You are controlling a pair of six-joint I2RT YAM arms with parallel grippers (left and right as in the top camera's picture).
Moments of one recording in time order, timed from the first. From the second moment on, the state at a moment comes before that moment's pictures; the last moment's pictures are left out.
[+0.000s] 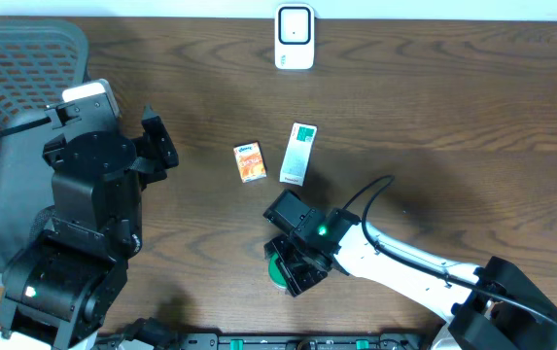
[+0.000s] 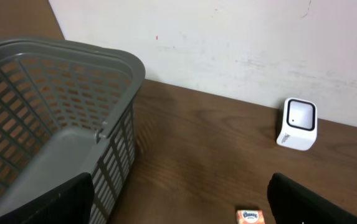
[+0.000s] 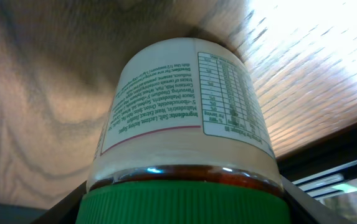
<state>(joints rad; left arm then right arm) -0.36 0.96 1.36 -0.87 -0.53 -0.33 0.93 1.62 0.92 -0.64 -0.37 2.01</state>
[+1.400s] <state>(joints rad) -0.36 0.96 1.36 -0.87 -0.53 -0.33 0.69 1.62 0.95 -0.79 -0.23 0.52</state>
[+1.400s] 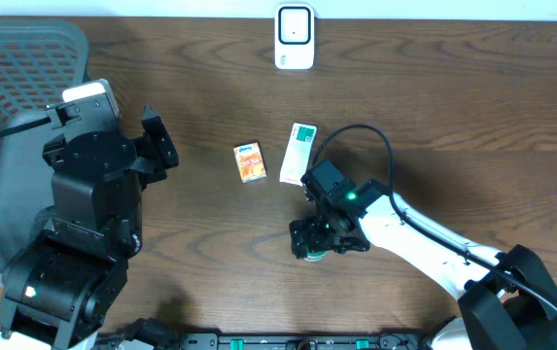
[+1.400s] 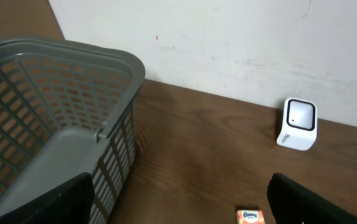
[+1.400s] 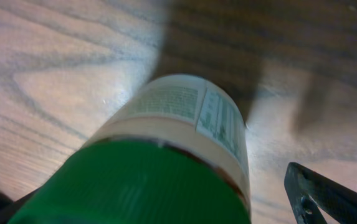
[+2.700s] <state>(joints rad) -0.36 0.96 1.36 -0.87 -0.53 -0.33 0.69 1.62 1.30 -1.40 -0.28 1.08</state>
